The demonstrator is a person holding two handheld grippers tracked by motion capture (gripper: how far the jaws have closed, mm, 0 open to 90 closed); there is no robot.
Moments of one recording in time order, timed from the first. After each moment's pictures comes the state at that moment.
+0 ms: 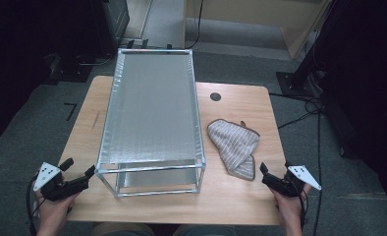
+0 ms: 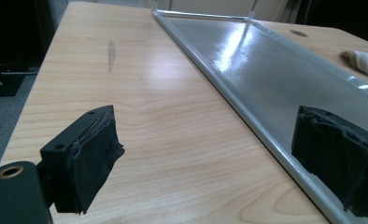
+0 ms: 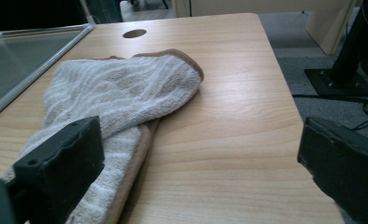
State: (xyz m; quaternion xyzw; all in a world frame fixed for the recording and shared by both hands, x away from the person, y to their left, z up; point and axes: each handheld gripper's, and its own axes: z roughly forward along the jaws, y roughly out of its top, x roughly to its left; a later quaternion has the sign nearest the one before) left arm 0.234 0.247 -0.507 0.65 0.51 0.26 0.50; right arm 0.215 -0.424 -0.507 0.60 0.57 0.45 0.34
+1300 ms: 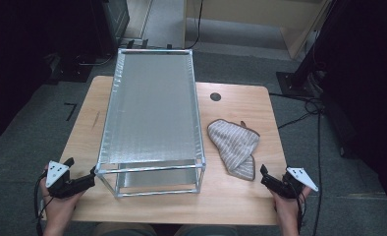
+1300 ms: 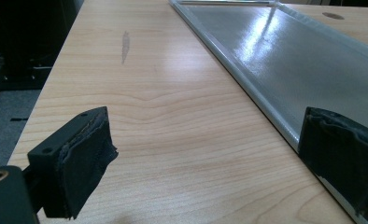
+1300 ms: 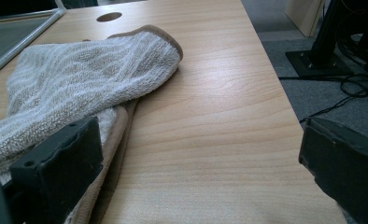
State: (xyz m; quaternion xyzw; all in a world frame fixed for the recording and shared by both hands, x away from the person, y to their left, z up) left arm 0.240 0.233 -0.512 0.65 0.53 0.29 0.46; right arm 0.213 -0.422 -0.520 0.63 0.56 0.41 0.34
